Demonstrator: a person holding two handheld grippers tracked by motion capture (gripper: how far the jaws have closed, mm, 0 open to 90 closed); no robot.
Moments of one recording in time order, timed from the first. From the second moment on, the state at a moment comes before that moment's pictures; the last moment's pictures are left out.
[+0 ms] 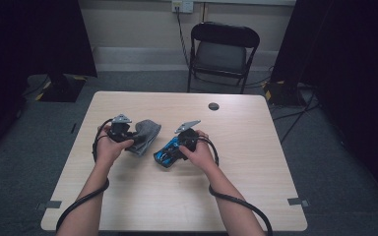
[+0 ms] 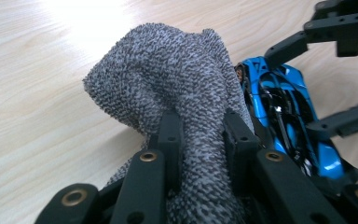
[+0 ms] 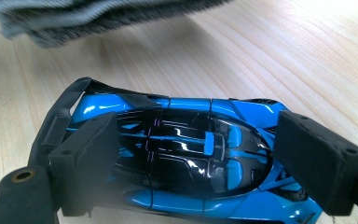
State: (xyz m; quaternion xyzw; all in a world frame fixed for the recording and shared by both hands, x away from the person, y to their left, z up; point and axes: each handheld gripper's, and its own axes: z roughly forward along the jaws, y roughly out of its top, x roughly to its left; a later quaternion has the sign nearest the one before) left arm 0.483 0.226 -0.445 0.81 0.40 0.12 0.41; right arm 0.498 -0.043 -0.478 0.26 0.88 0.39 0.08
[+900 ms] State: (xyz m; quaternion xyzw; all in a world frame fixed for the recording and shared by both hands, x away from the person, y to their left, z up) left arm 0.517 0.157 -0.481 0.85 0.37 0.12 0.37; right arm 0.497 -0.044 -0.479 0.27 0.87 0.40 0.08
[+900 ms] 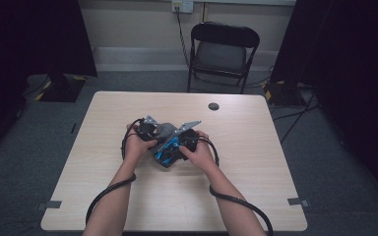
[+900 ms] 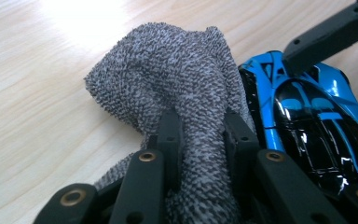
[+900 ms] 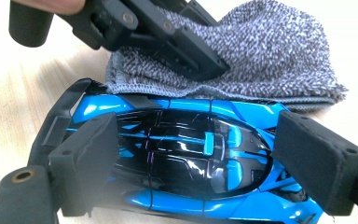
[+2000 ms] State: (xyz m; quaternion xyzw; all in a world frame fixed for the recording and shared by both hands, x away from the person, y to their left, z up) left arm 0.498 0.177 -0.479 0.86 0.34 0.10 0.38; right arm 0.498 -0.043 -0.479 0.26 0.88 0.40 0.08
